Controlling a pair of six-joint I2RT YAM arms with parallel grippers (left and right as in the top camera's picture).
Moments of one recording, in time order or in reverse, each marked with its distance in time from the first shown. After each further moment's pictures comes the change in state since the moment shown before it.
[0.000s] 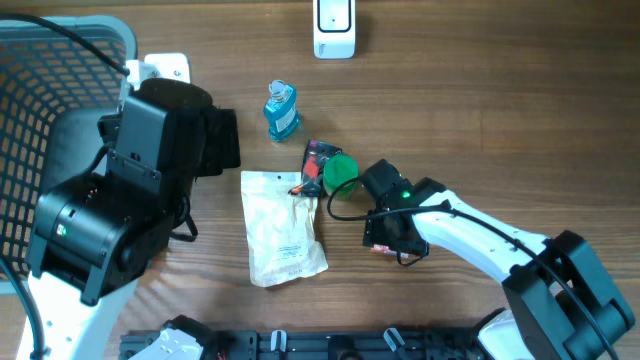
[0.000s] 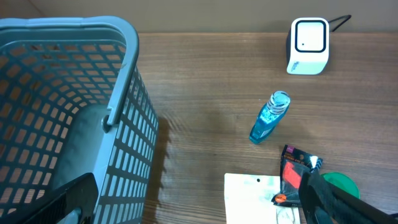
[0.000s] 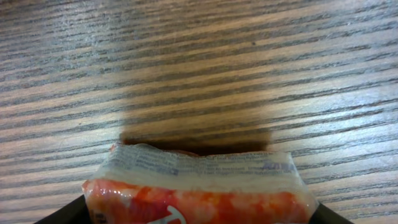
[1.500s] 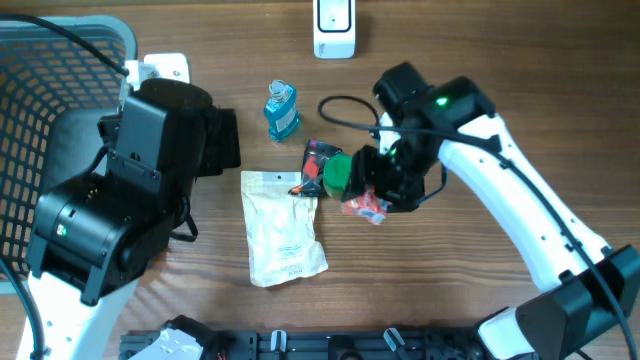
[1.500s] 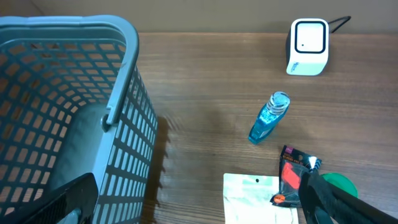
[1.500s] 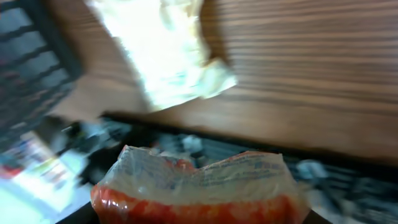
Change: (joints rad) left arm 0.000 0.000 0.000 0.000 0.000 -0.012; right arm -0.140 0.051 0.767 -0.726 -0.548 -0.165
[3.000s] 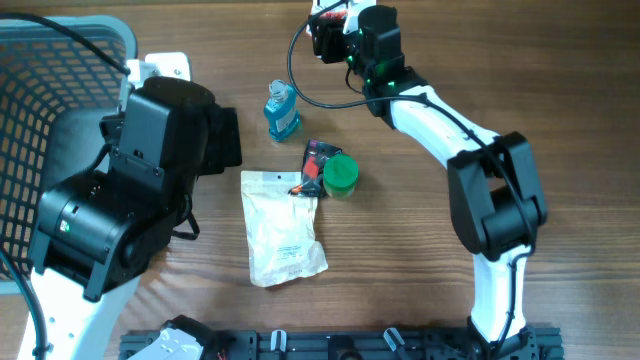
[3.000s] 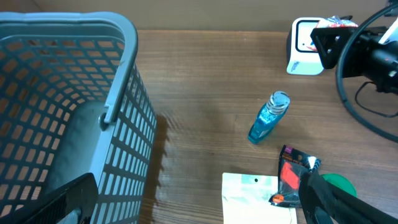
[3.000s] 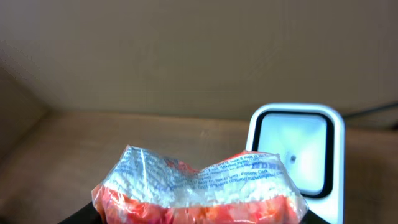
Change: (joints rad) left arm 0.000 0.008 0.000 -0.002 0.001 -0.011; right arm -0.075 0.511 0.010 1.794 0.469 -0.300
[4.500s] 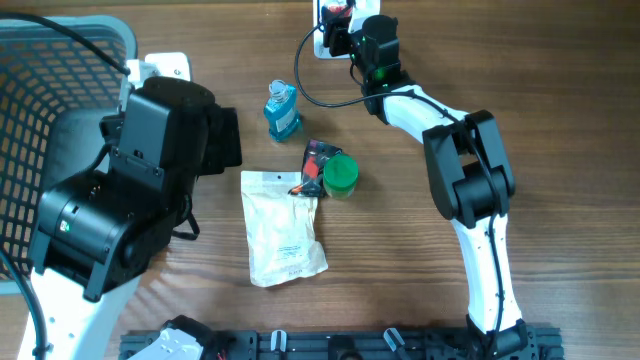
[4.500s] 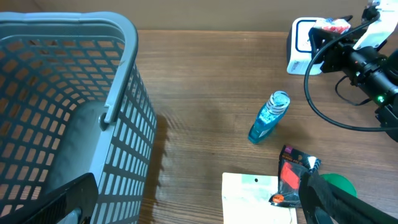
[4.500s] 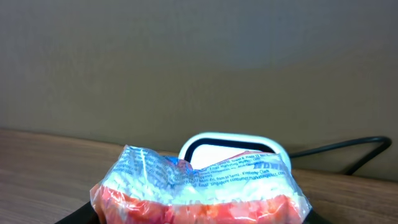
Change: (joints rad) left arm 0.000 0.000 0.000 0.000 0.000 0.000; right arm -0.048 0.270 0.133 0.242 0.060 -0.124
